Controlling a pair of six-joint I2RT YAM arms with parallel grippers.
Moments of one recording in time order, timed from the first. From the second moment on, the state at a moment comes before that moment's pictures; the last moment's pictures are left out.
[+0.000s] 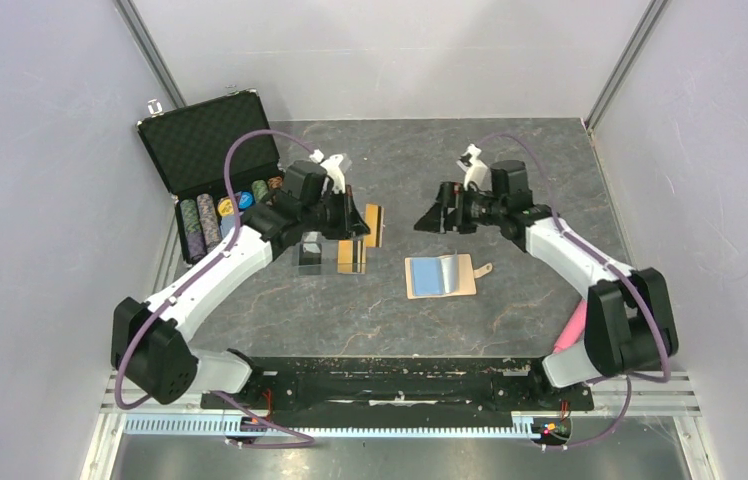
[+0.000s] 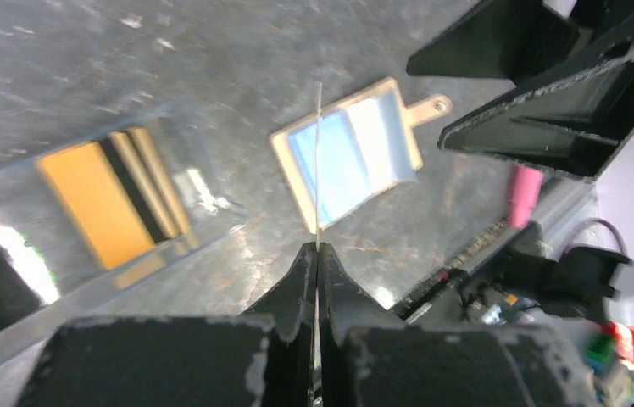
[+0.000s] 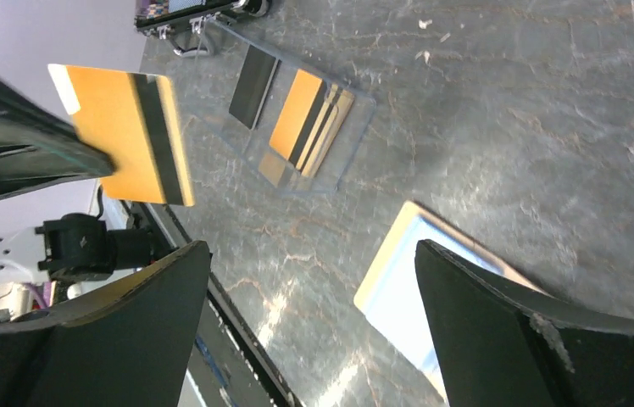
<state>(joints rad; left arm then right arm) -0.55 1.34 1.17 -0.51 0.23 -0.46 0.32 1.51 1.00 -0.13 -0.67 0.39</state>
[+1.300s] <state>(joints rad) -0.56 1.38 0.84 0.27 0.73 -0.90 0.28 1.42 0.57 0.95 -1.06 1.18</state>
